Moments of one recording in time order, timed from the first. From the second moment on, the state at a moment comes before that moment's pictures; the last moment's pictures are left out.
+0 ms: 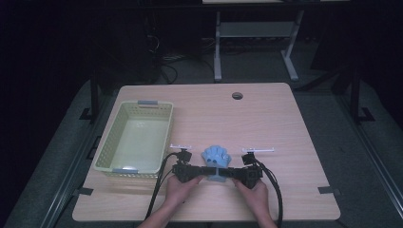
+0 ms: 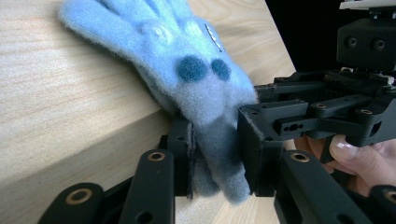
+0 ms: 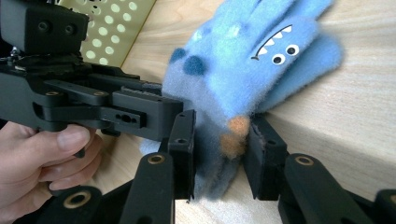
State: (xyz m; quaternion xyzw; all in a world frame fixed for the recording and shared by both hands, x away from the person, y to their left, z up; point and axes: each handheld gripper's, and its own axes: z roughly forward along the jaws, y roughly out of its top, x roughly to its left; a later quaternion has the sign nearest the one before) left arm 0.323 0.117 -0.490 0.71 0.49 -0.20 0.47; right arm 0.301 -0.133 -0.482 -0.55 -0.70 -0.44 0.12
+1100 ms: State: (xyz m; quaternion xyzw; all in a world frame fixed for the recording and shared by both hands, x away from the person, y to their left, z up) left arm 0.324 0.116 -0.463 0.71 0.46 -0.19 0.49; right arm 0.300 -0.139 -0.462 -0.52 -0.70 -0.48 0.12
